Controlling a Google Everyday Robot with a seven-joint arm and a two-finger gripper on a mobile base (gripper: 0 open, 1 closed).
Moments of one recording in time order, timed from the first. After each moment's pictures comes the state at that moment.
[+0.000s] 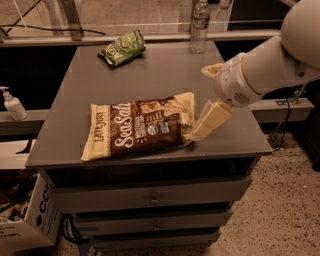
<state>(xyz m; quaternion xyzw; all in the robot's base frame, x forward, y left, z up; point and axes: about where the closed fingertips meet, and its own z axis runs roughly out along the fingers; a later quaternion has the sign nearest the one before) 0.535 -0.104 0.899 -0.61 0.71 0.08 0.35</state>
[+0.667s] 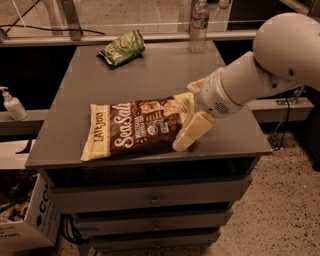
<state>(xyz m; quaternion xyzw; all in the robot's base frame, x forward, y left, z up) 0.529 -0.066 0.864 -0.59 0.73 0.14 0.32</state>
